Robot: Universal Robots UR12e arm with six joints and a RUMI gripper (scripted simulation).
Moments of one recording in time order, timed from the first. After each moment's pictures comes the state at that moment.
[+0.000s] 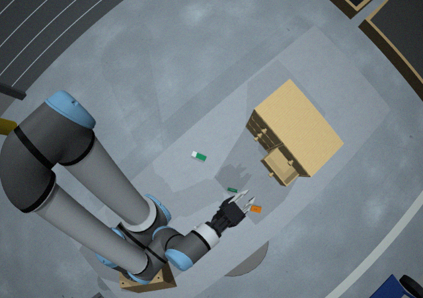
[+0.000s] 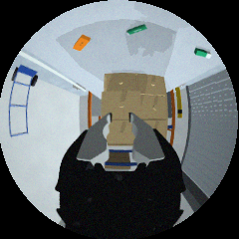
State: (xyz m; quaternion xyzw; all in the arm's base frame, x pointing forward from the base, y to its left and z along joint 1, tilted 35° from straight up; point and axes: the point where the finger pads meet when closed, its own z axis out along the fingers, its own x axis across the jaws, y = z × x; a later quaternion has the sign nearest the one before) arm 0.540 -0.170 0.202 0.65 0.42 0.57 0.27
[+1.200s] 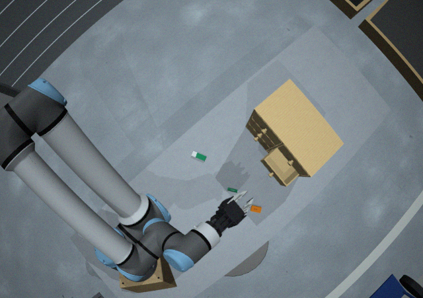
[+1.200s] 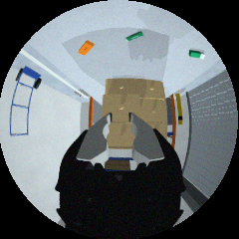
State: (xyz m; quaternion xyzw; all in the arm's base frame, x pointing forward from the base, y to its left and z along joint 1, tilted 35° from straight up) arm 0.531 -0.171 0.209 0.67 0.45 0.54 0.24
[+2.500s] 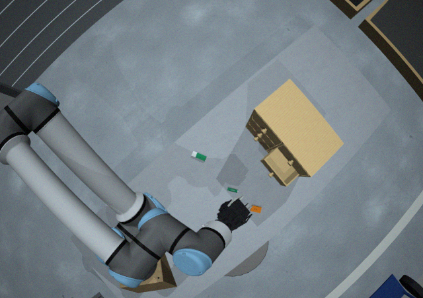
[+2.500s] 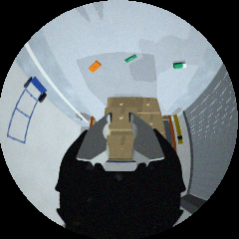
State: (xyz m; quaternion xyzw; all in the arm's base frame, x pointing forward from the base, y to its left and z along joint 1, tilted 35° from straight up) arm 0.501 -0.183 0.226 0.69 0.54 0.46 0.12
